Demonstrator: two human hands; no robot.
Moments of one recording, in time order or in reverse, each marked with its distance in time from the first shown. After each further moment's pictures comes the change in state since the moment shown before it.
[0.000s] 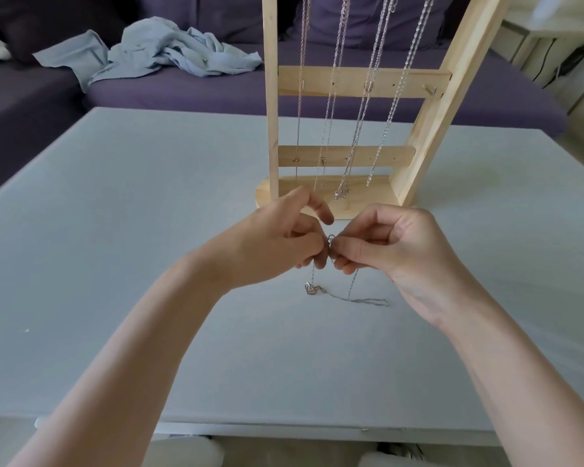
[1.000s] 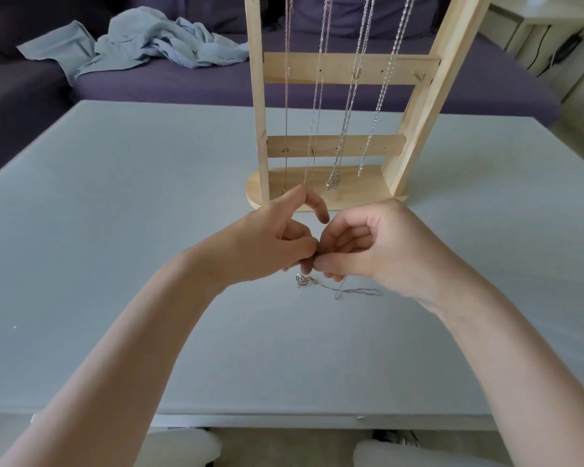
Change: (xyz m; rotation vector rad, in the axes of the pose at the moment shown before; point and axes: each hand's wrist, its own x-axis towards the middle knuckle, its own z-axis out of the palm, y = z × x) left_hand 0.002 -0.004 0.008 0.052 -0.041 -0.068; right_hand -0.001 -0.003 -0.003 -0.410 -0.177 0.005
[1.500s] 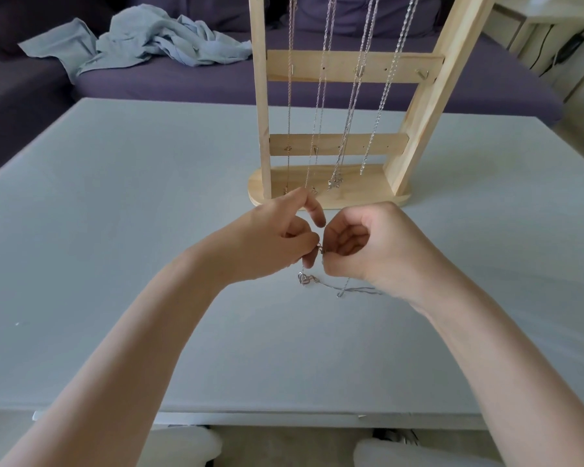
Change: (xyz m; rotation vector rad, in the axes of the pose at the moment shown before) left_hand 0.003 -0.003 -0.001 0.073 0.027 -0.022; right_hand 0.005 0.004 0.009 -0.084 0.134 0.069
